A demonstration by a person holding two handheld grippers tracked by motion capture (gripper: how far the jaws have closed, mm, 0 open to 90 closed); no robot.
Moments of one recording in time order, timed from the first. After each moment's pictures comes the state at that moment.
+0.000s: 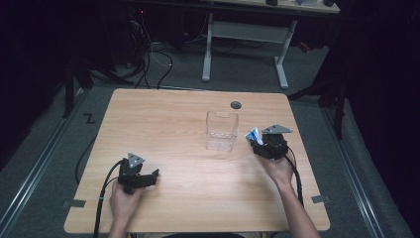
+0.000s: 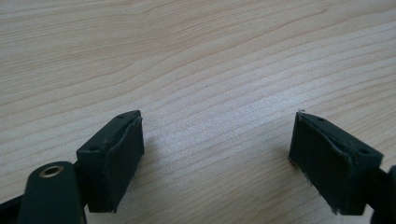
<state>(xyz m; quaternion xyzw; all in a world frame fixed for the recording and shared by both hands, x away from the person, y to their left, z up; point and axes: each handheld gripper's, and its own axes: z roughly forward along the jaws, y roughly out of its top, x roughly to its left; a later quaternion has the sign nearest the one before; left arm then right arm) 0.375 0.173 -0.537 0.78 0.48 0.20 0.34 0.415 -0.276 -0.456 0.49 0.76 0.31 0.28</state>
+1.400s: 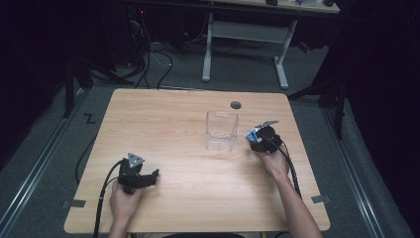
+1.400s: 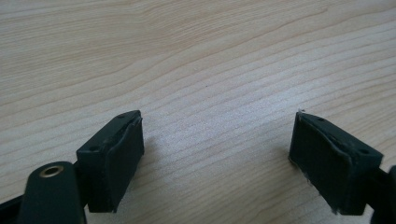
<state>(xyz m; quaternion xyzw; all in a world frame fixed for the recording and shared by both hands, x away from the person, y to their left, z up) 0.375 0.173 -0.537 0.78 0.48 0.20 0.34 0.464 -0.279 -0.490 0.53 0.79 0.20 0.24</state>
